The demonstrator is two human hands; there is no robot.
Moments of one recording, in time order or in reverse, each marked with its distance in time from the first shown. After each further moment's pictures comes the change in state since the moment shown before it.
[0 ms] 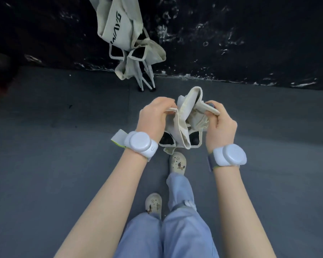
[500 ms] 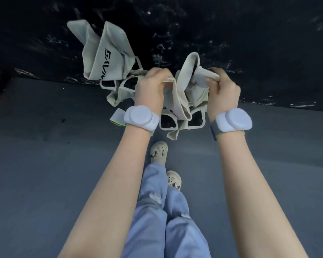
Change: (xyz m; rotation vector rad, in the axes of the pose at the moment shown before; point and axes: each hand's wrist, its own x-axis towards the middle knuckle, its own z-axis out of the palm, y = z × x) left_hand 0.196 0.008 0.001 0.059 0.216 0.064; right_hand 0.194 -0.081 0.010 -0.103 -0.028 -0.141
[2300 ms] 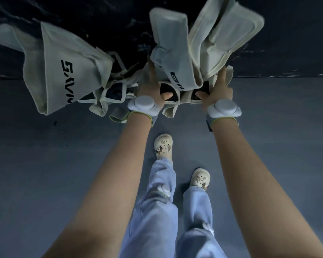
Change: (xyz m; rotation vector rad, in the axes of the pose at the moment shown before) left_hand 0.084 -0.145 0.104 0.323 -0.684 -0.522; right_hand 0.100 0.103 0.096 -0.175 -0.260 0.492
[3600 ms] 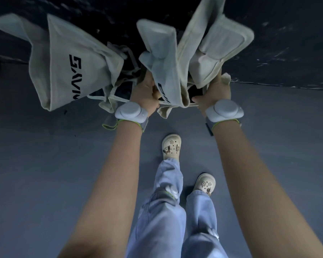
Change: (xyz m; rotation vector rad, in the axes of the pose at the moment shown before) left_hand -0.020 -0.030 -0.033 0.033 0.210 -0.023; right_hand -0.007 -0.047 0.038 -0.176 -0.126 -0.187
